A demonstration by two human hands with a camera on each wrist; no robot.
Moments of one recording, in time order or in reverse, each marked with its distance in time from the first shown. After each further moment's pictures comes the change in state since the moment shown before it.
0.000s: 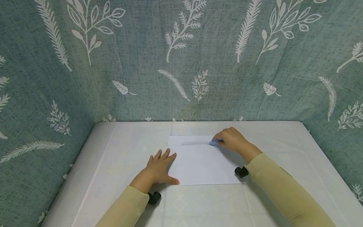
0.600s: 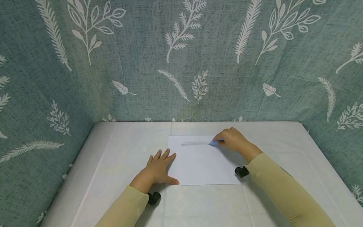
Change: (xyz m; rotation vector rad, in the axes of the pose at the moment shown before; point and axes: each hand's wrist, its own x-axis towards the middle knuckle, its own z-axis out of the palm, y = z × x) left_hand 0.000 0.000 0.000 0.000 -0.003 -0.009; right_hand -0.003 -0.004 -0.008 0.007 -0.038 0.016
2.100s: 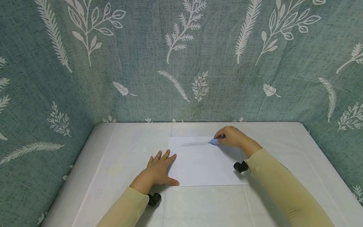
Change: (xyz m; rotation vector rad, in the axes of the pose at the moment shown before) left_hand 0.000 0.000 0.001 -0.023 0.010 0.001; right_hand 0.014 0.015 -0.007 0.324 -0.125 0.174
